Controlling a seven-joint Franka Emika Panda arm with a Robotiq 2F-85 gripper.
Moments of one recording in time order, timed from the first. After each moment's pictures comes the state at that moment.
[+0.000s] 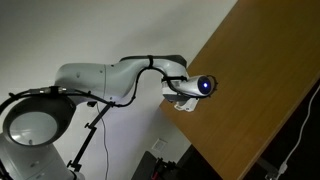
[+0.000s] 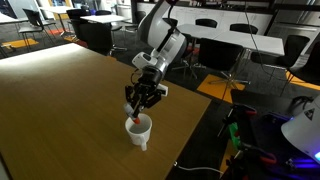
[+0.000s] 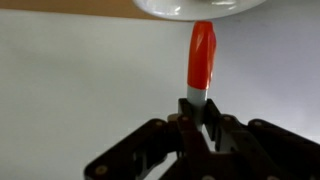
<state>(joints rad) -0.24 0.67 0.07 -1.95 1.29 1.81 -2.60</state>
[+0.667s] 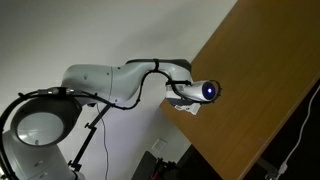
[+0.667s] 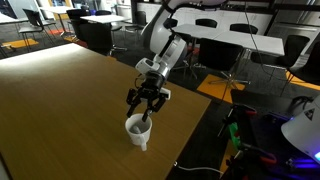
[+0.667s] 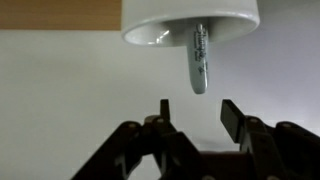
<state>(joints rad) -0.25 0.70 0.07 -1.96 1.29 1.82 -2.60</state>
